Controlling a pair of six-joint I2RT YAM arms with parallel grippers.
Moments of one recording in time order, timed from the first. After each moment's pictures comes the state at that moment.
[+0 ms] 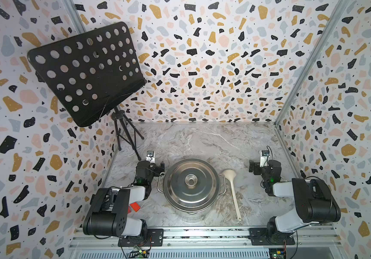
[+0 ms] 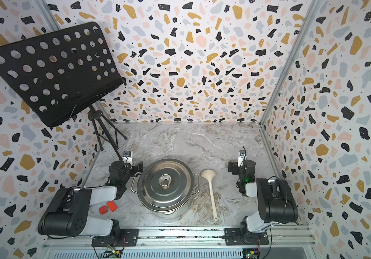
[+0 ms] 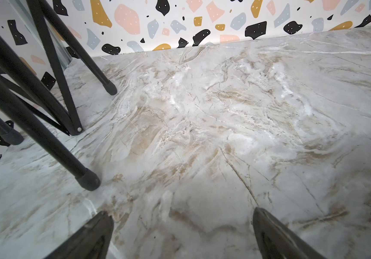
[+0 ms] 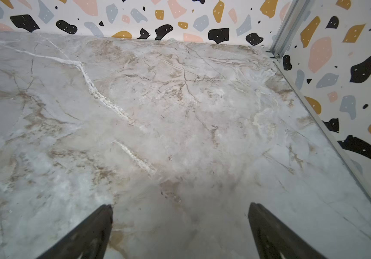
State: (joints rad) left arm -0.06 1.42 0.33 0.65 -0.02 0.06; right arm -0.02 1.53 0.35 0.76 -0.04 -0.08
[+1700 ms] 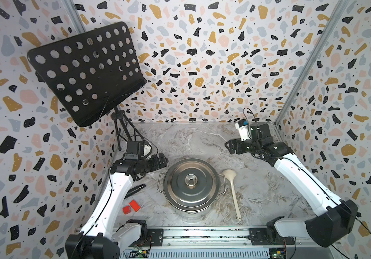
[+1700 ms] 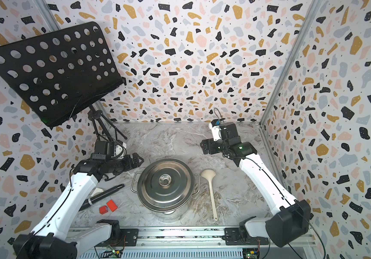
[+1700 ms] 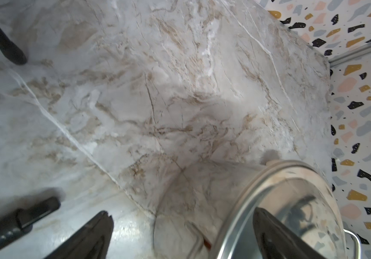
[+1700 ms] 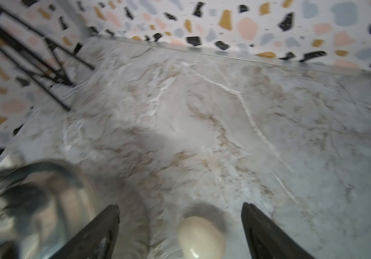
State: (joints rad) left arm -0.07 1.03 0.98 -0.86 0.33 -0.40; right arm 0.53 1.31 1.35 -0.71 -0.17 0.12
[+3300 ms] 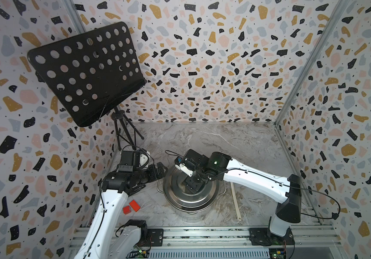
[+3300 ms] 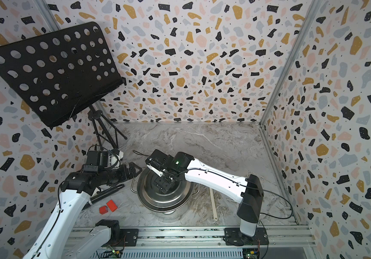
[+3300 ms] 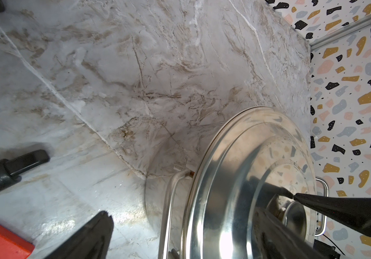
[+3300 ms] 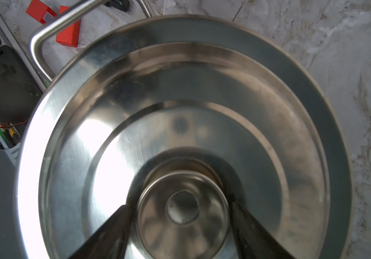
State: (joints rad) left arm -0.07 0.90 0.96 -0.99 0.40 -0.40; right arm 1.15 1.77 1.76 -1.10 0.05 0.10
